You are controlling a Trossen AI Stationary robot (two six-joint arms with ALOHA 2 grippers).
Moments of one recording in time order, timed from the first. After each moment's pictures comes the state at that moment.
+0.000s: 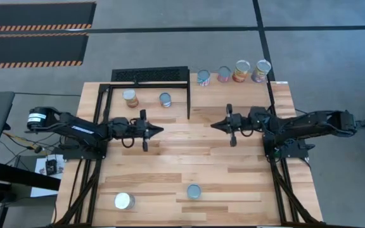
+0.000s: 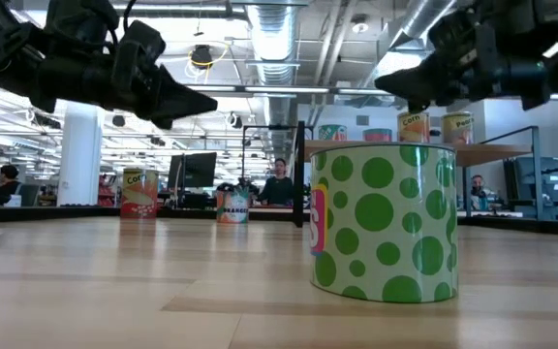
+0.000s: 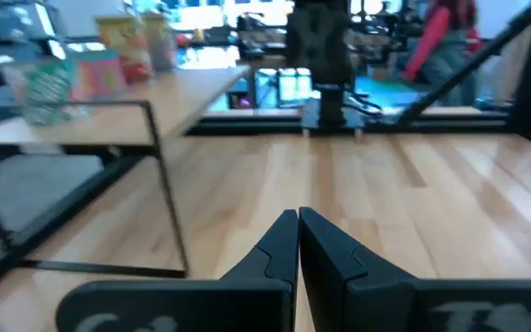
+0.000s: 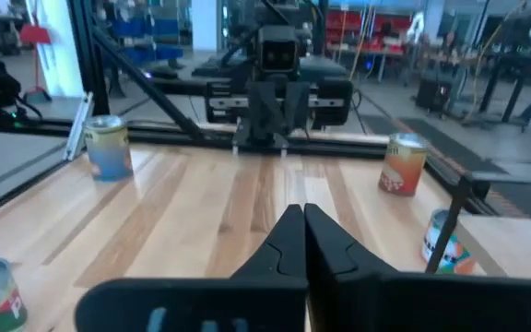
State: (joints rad) left arm 0.10 1.23 0.21 0.93 -0.05 0.04; right arm -0.23 1.03 0.24 0.78 -0.26 -0.08
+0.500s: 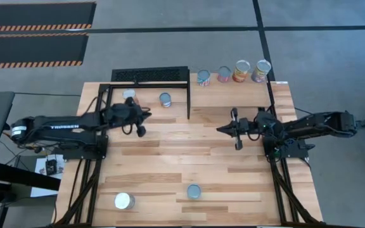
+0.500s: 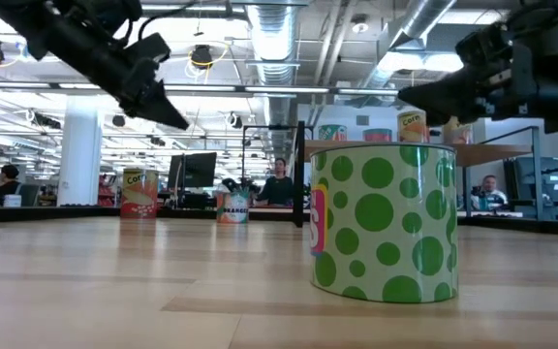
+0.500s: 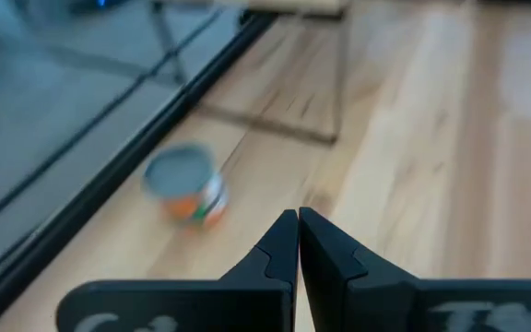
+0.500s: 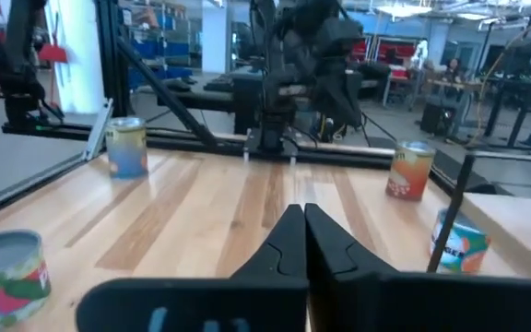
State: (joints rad) left arm 0.29 0.90 0.48 -0.10 -0.21 0.00; right arm -0.24 1.03 0.06 1.04 -0.30 -0.07
